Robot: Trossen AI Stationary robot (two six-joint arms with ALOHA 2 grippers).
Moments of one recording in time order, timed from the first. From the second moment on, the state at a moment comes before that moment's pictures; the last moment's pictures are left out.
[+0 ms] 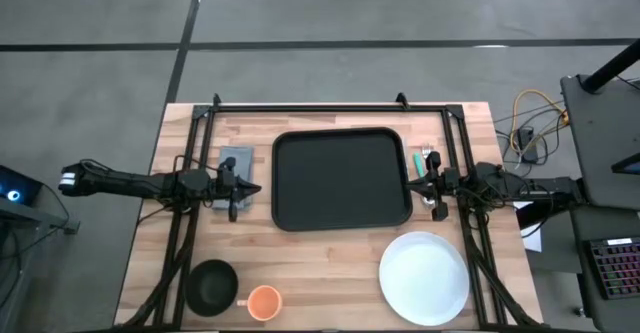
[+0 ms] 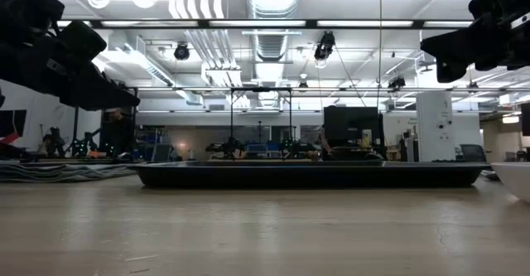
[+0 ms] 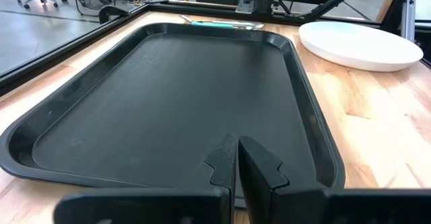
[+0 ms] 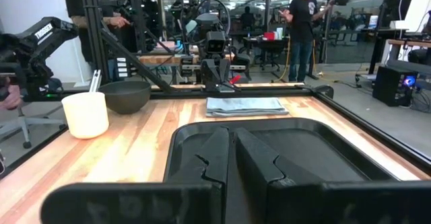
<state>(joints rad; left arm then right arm) -0.04 0.39 0.01 0.06 -0.19 -0.11 0.00 0.01 0.01 0.04 0.00 0.05</state>
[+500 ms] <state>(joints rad) -0.04 0.39 0.01 0.07 -0.19 -0.11 0.00 0.01 0.01 0.03 0.00 0.05</state>
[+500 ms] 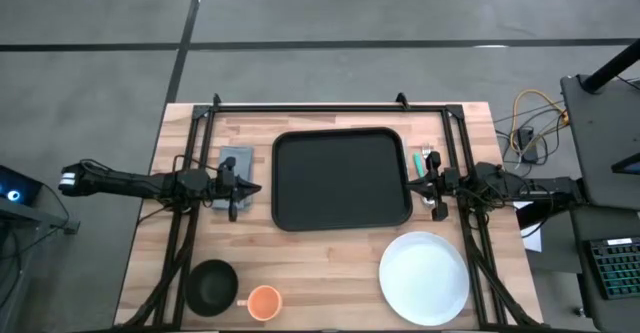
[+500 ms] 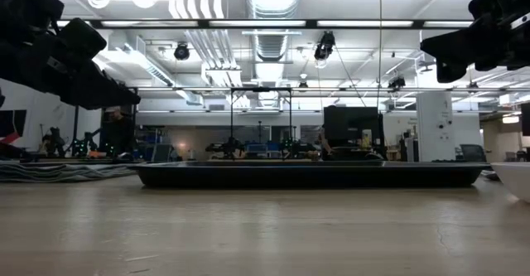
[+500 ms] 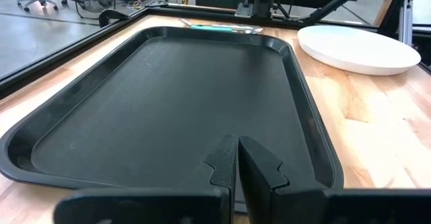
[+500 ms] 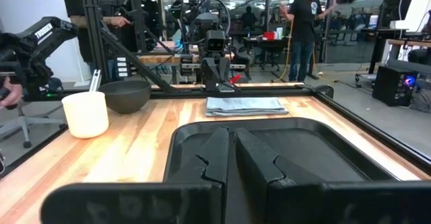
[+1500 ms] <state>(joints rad) -0.06 0.90 1.02 -0.74 0.00 -0.31 0.00 0.01 0.01 0.03 0.08 -0.05</state>
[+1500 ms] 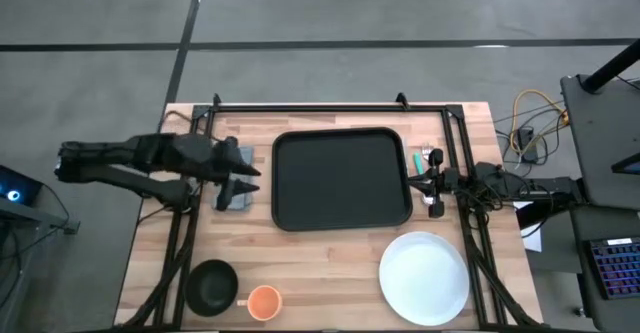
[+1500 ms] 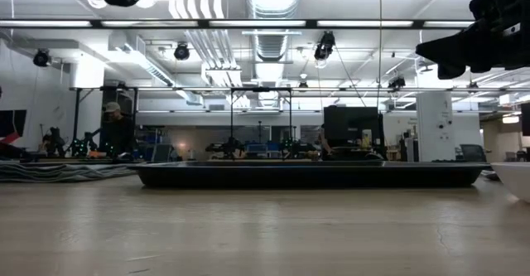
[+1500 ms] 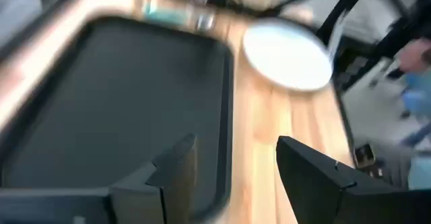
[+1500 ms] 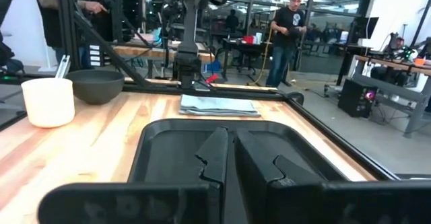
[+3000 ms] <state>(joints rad) -0.79 1.62 1.26 -0.77 -0.22 -1.08 0.00 0.16 0.01 0.04 0.19 0.08</state>
